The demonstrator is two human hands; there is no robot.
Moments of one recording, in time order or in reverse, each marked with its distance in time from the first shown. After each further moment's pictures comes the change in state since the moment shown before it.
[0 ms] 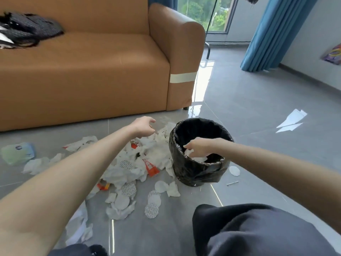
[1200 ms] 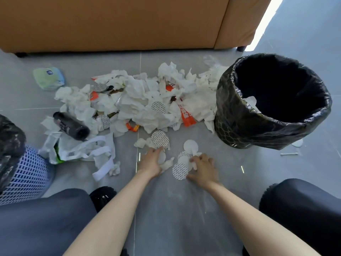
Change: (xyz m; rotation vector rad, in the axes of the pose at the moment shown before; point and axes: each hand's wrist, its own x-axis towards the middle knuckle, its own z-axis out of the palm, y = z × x) left_hand -0.052 -0.224 0.259 -0.008 -0.118 -0.369; right_hand 0.097 -0.114 0.279 0.458 0.172 0.157
